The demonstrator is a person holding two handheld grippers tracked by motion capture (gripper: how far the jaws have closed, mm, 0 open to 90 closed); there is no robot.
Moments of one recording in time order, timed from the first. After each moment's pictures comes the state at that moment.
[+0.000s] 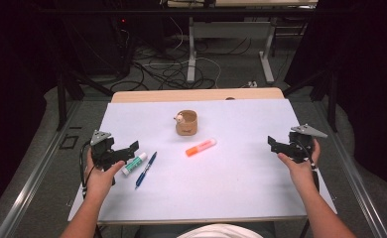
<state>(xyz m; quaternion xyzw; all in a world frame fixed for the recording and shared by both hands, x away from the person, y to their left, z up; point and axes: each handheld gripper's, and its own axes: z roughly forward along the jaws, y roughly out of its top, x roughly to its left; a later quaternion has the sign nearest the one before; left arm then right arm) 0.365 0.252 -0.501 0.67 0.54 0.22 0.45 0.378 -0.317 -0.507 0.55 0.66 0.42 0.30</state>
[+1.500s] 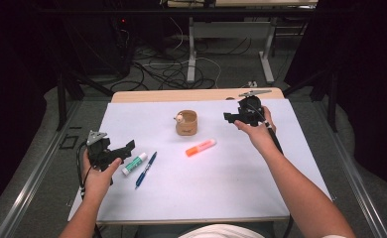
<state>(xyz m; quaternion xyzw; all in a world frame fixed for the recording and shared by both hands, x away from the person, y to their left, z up) 0.365 0.260 -0.502 0.66 0.56 0.23 0.45 0.470 -0.192 -0.448 0.48 0.75 0.41 0.19</state>
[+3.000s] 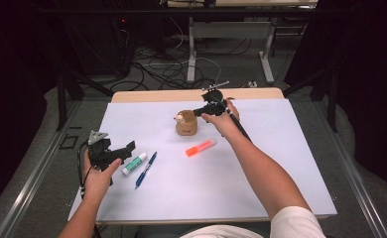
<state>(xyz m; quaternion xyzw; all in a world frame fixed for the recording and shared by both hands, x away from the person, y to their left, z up) 0.367 0.261 -0.505 0.67 0.56 0.23 0.44 0.528 -0.096 -0.472 0.47 0.78 0.39 0.12</state>
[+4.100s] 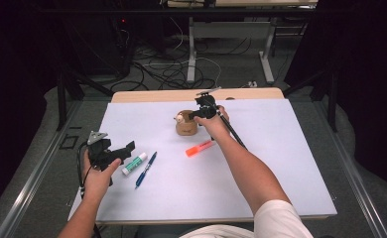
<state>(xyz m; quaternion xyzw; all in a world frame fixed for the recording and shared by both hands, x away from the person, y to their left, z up) 0.368 0.262 -0.507 0.66 0.56 0.22 0.44 0.544 -0.074 -0.508 0.52 0.76 0.38 0.08</state>
